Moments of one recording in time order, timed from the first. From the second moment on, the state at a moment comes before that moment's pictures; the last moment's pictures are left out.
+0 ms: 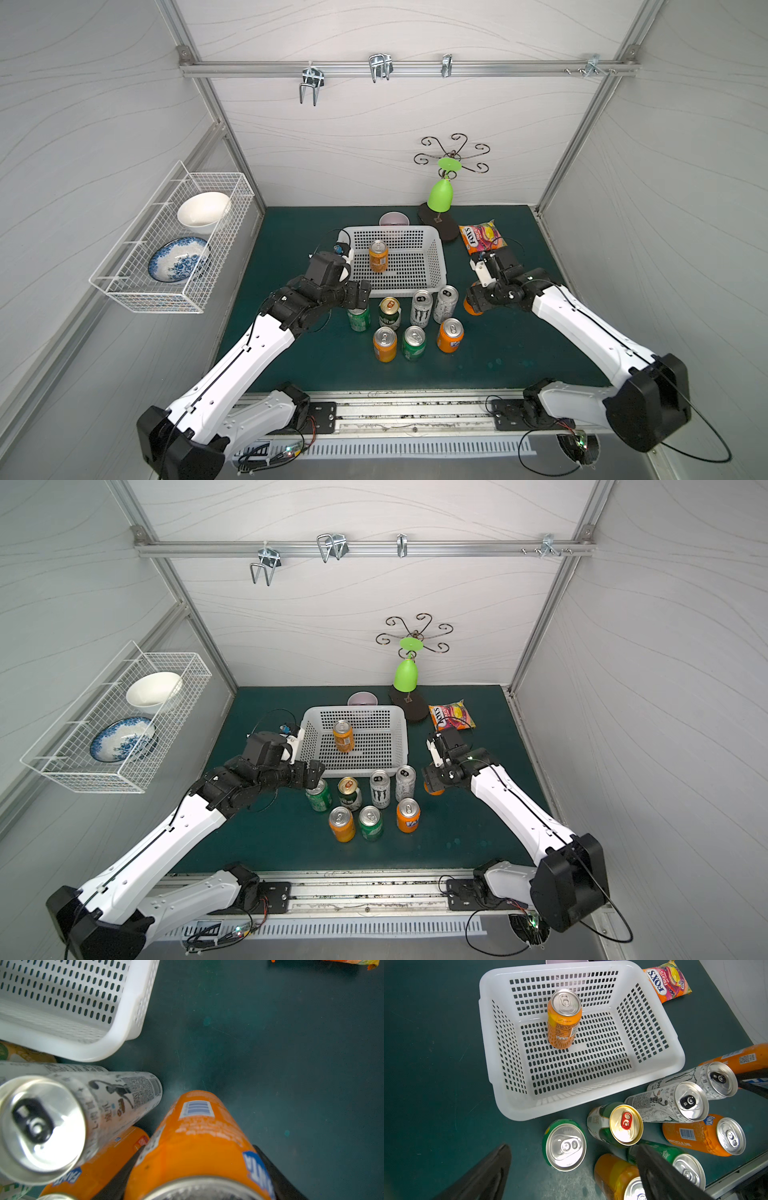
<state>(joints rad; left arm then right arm) -0.51 1.02 1.00 -0.77 -0.06 -0.29 0.48 1.27 0.99 -0.83 0.04 0.09</state>
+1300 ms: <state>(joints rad) -0.51 1.04 1.00 -0.77 -0.06 -0.29 0.48 1.38 0.87 -0.66 0.03 0.14</state>
